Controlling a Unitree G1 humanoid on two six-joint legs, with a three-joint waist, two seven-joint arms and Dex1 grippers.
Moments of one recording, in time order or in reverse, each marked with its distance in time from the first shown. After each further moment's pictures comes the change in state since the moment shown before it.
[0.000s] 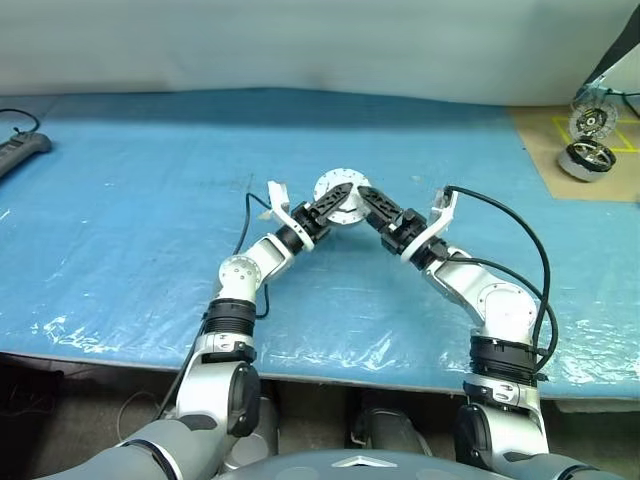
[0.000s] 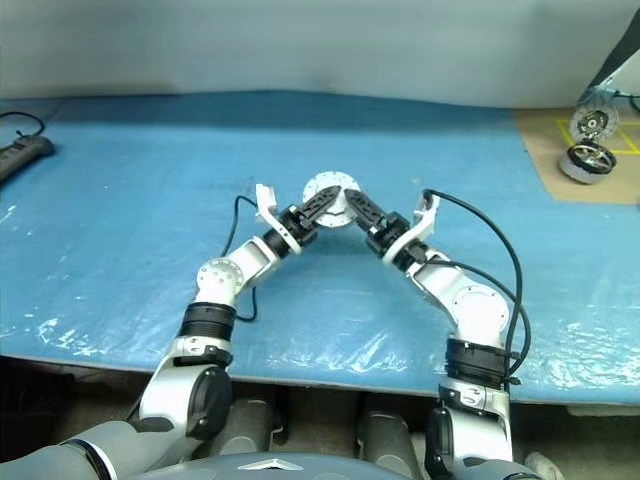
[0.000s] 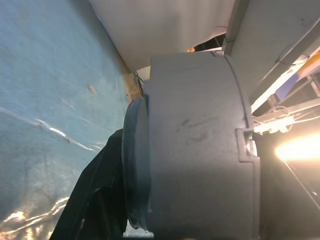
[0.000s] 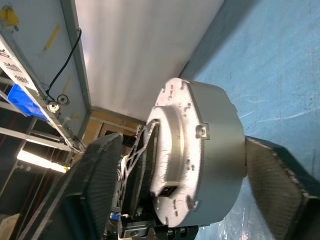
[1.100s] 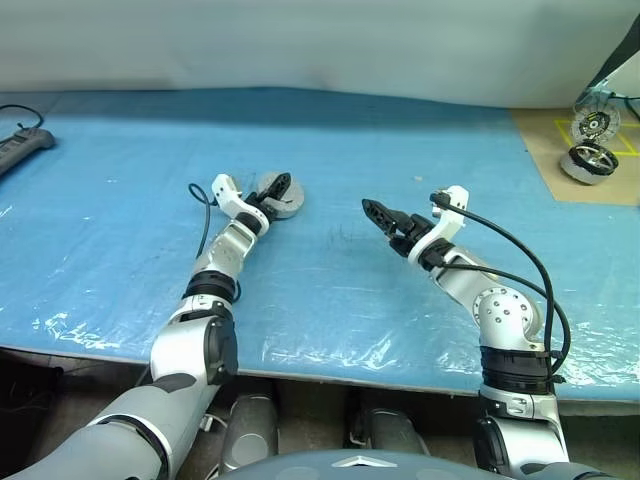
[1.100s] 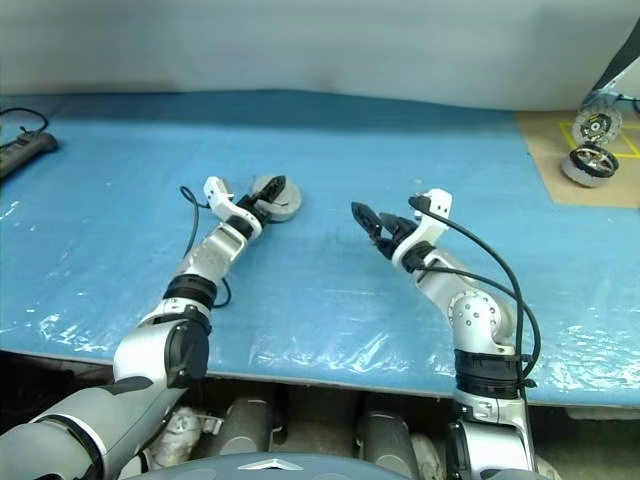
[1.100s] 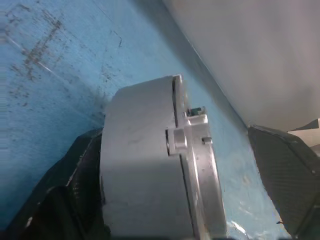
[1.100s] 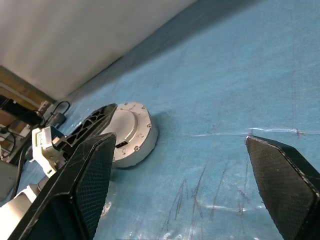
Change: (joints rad) left arm -0.209 0.172 0.123 0.491 0.315 -0.487 0.064; right arm 0.060 -0.081 0.149 -0.128 -0.442 -0.158 0.058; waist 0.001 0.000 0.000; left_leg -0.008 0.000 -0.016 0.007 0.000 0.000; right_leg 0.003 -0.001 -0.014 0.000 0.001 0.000
